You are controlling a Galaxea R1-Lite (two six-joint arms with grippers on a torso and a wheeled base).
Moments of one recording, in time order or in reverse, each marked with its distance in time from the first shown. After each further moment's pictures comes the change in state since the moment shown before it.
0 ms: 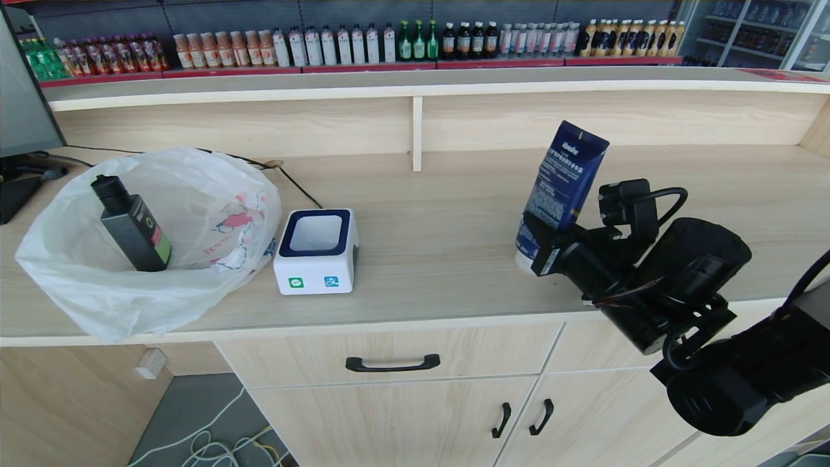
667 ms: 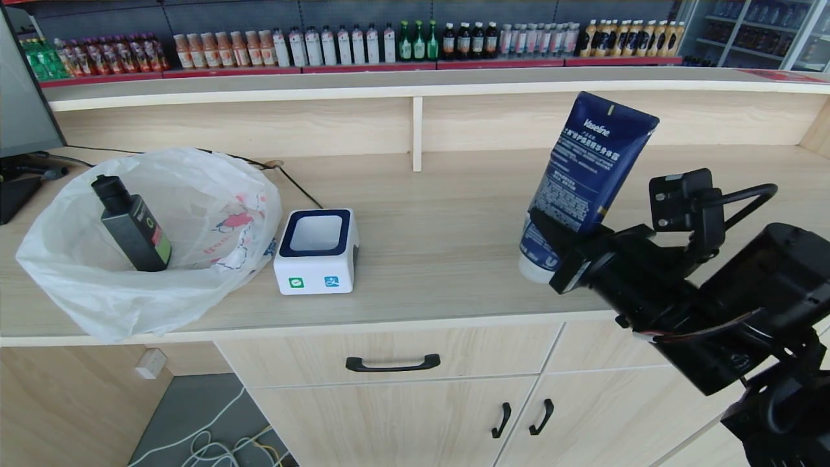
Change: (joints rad) left arm 0.000 0.000 0.000 0.000 0.000 0.000; right arm 0.120 -0.205 0.159 -0.006 0.008 -0.028
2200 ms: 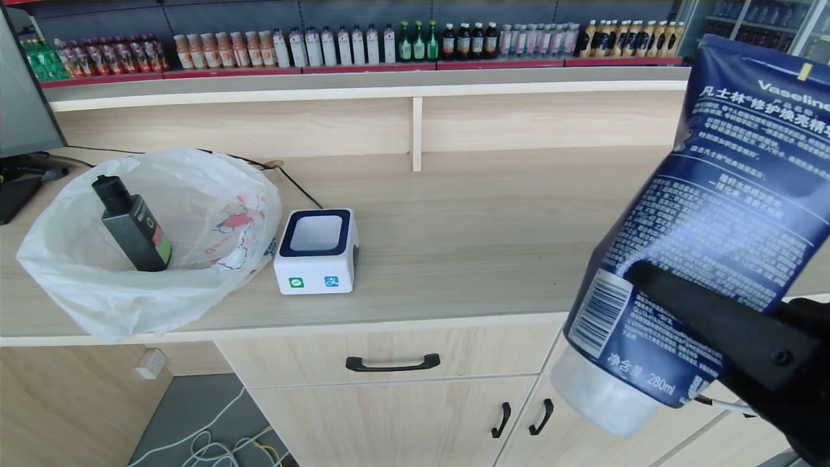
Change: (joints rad) left arm 0.000 0.000 0.000 0.000 0.000 0.000; right arm 0.201 -0.370 0.255 -0.068 0.413 0.609
